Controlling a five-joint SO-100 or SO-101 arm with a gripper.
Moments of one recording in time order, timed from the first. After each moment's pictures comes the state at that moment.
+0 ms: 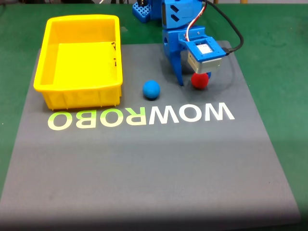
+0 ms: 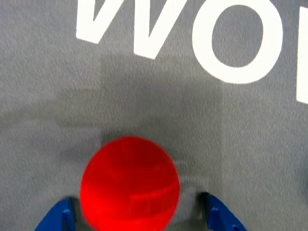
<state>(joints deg) -11.4 92.2 123.8 27.9 -91.3</state>
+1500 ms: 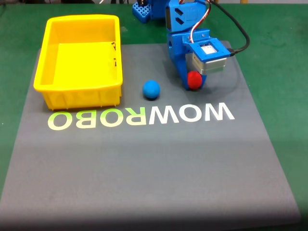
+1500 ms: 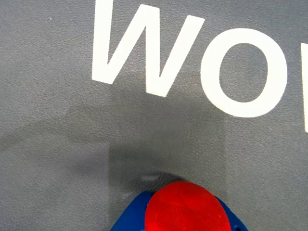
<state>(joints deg) -12.7 91.0 122.5 22.7 -87.9</state>
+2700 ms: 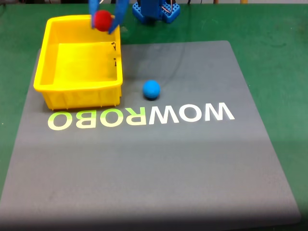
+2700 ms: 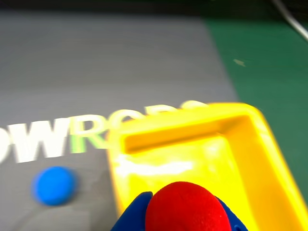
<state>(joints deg) 26.0 125.2 121.6 37.7 -101.1</state>
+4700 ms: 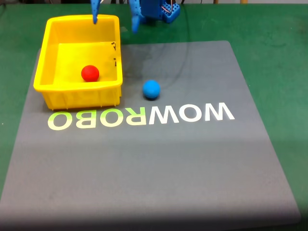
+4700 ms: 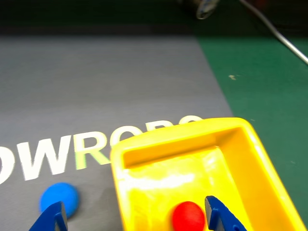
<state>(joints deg) 19.5 127.4 121.6 36.4 -98.9</state>
